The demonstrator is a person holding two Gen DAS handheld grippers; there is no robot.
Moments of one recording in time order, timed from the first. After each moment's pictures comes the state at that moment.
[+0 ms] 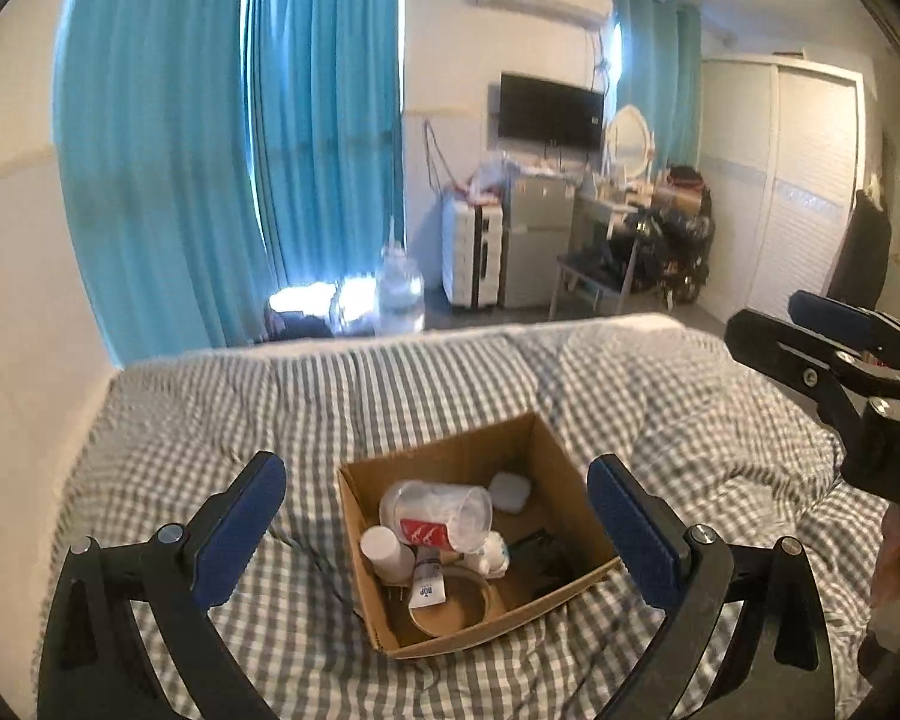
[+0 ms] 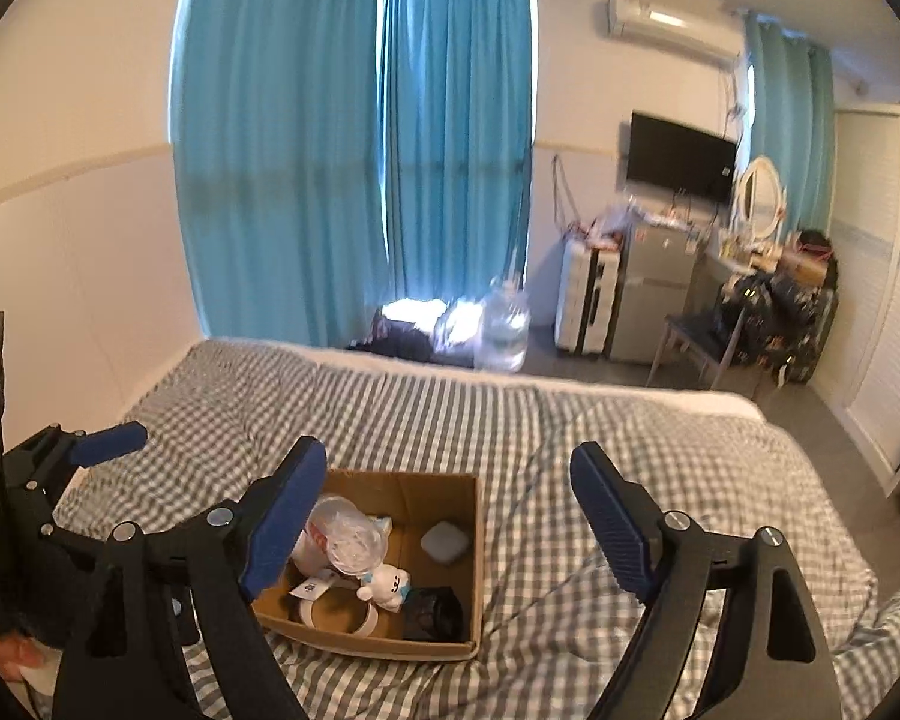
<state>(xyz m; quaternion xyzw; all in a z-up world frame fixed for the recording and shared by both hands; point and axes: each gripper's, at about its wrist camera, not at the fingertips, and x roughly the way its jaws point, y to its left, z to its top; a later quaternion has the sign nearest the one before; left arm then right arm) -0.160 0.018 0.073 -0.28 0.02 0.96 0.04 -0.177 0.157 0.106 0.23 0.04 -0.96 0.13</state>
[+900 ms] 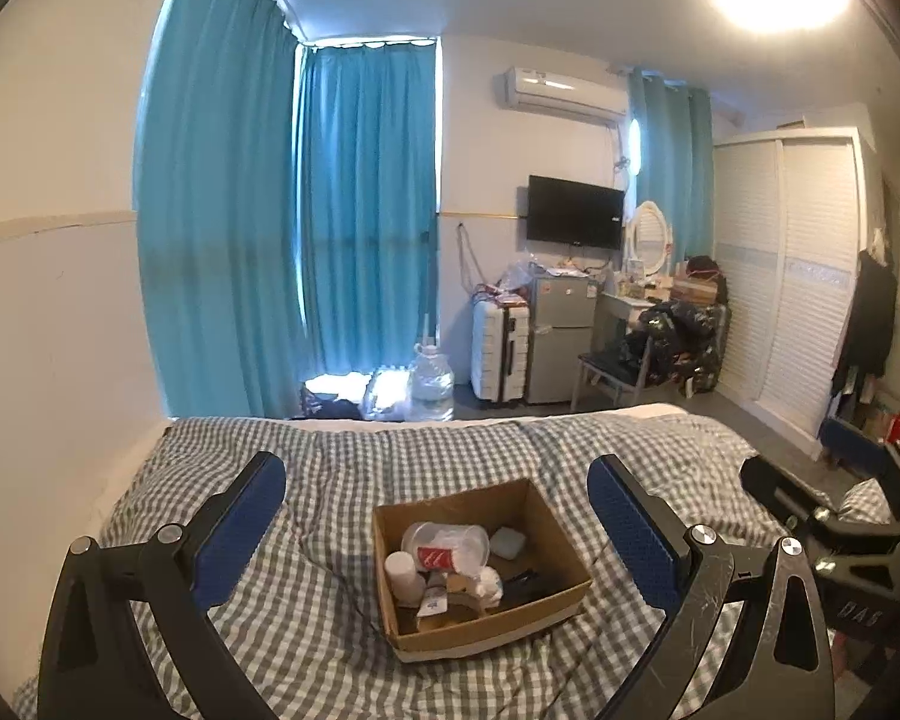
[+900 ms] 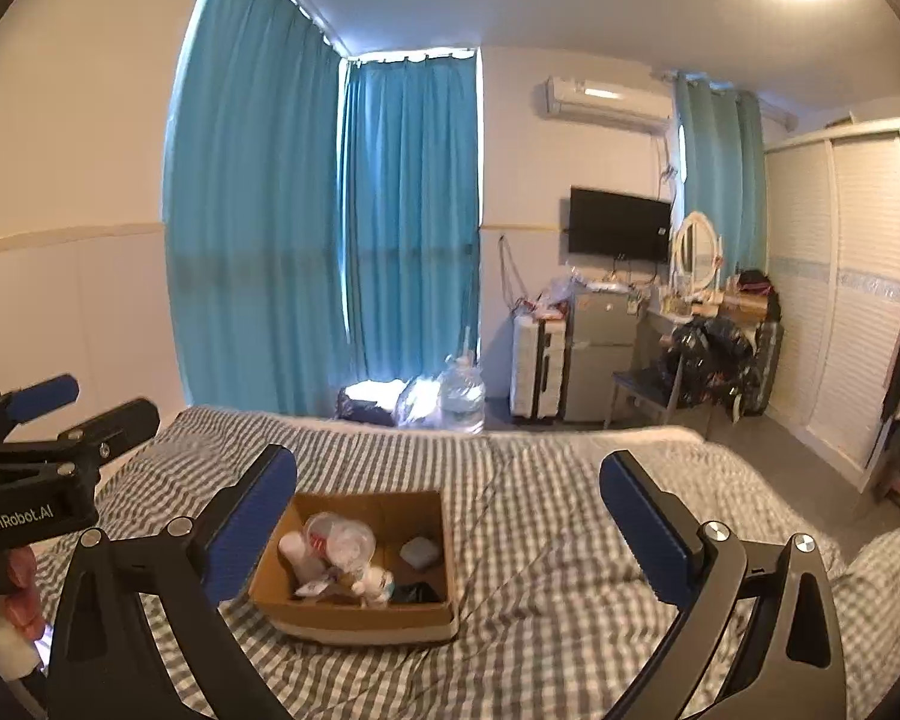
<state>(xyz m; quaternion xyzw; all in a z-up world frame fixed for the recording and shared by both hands) -0.054 0.019 0.100 -0.16 0.00 0.99 -0.01 -0.048 0.194 0.112 0.14 0.01 -0.99 0.08</state>
